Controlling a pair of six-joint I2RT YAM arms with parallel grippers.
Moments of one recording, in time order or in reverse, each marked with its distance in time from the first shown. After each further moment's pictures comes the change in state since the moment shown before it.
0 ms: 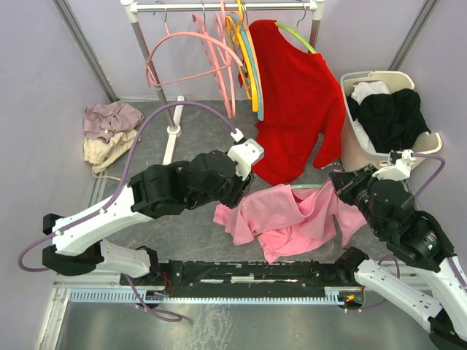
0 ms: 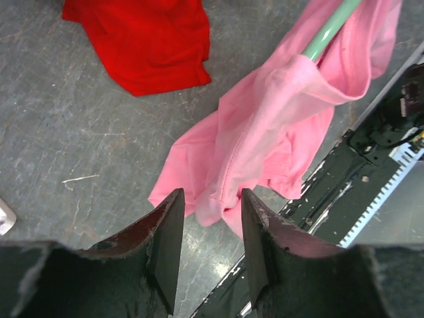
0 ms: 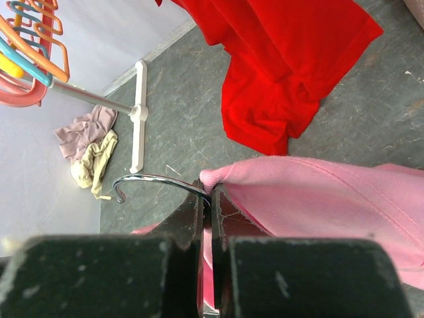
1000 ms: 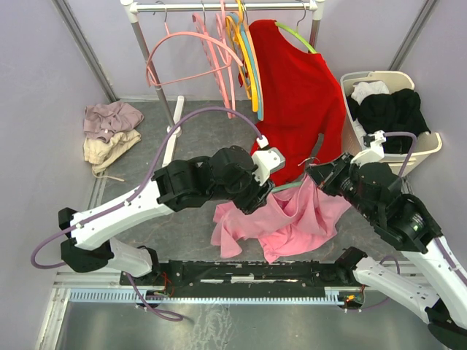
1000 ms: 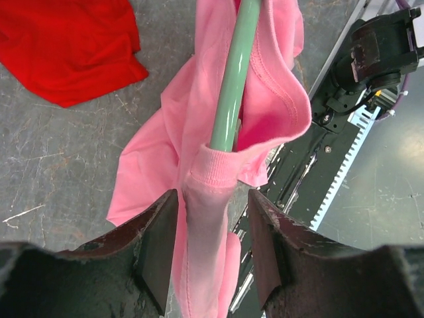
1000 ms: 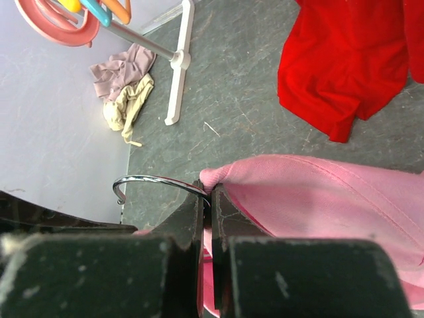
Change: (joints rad) left arm 0.050 0.096 -0.006 0.064 0.299 0.074; right arm 0.000 0.145 0.061 0.096 -0.247 -0.042
